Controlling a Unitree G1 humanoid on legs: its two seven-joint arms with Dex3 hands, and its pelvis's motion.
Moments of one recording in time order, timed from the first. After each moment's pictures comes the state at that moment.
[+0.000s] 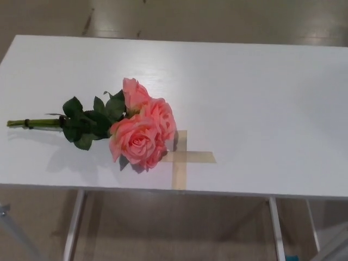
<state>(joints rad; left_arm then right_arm) -0.01 0.40 0.22 1.28 0.06 -0.21 -0.01 -0.04 -0.24 0.00 1.30 -0.22 -0.19 -0.15</state>
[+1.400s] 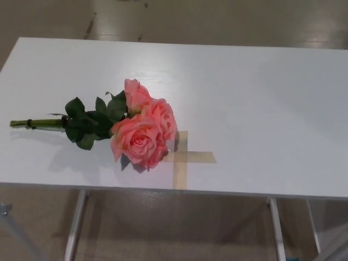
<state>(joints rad) 0.45 0.48 0.37 0.15 -0.14 -0.44 -0.31 -0.06 -0.24 0.00 1.32 -0.22 -0.20 -0.17</state>
